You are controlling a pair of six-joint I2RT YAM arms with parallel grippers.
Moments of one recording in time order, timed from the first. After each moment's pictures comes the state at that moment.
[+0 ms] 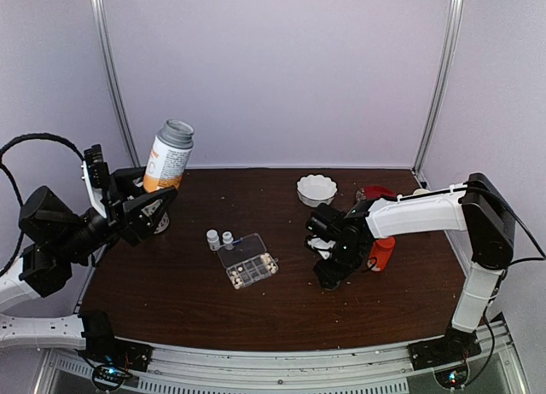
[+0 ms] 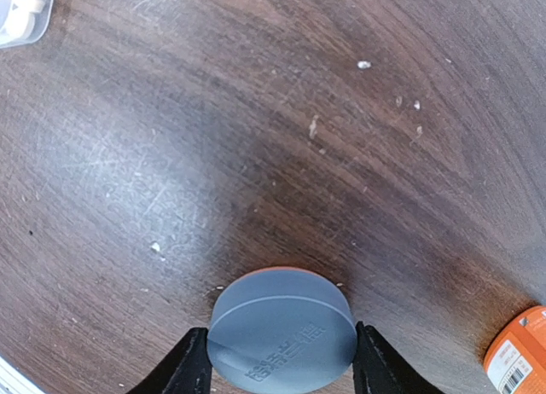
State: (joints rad) left arm -0.98 0.58 0.66 0.24 0.06 0.08; right arm 0.87 1.82 1.17 -0.75 0.05 0.23
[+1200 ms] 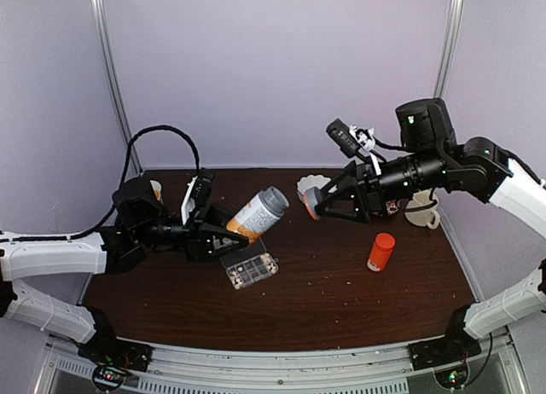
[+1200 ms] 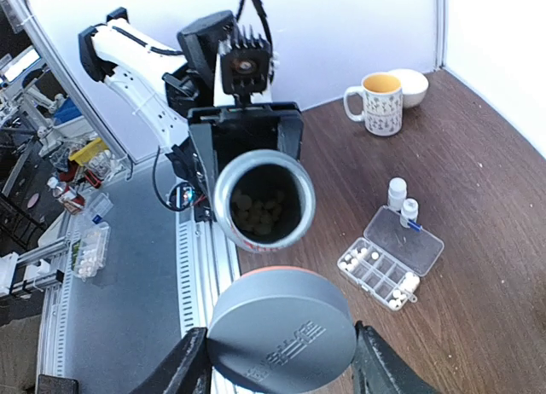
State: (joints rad) left arm -0.82 1.18 0.64 0.61 0.80 -0.34; right arm 0.87 1.23 1.42 -0.69 -0.51 0.01
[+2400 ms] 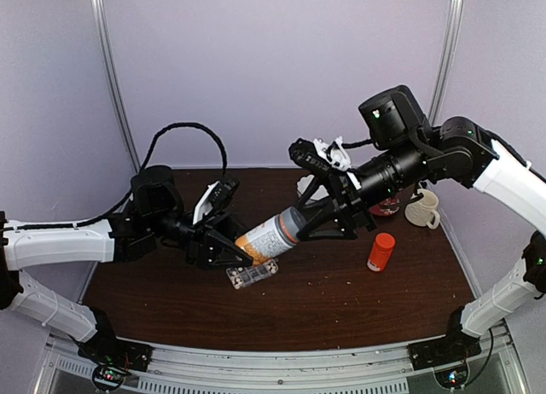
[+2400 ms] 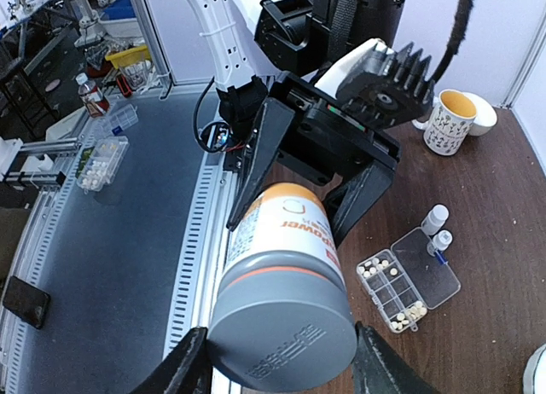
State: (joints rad) left arm -0.87 1.27 0.79 0.42 1.05 -0.37; right arm 1.02 1.41 1.67 -0.91 -0.55 -0.31
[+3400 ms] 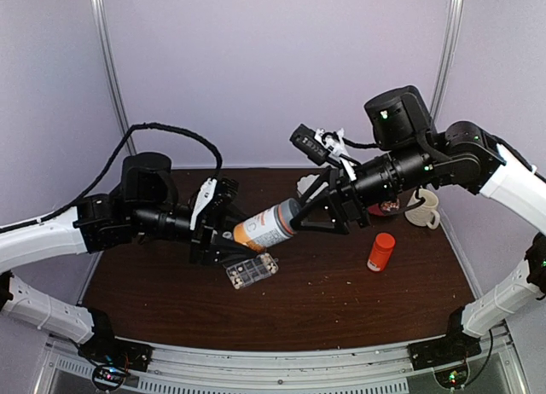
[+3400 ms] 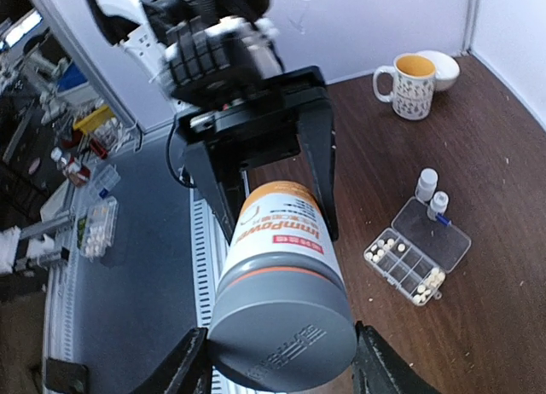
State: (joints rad) left arm -0.96 1.14 0.98 -0.14 0.63 0.20; right arm 1.07 1.38 1.65 -0.83 -0.40 0.01
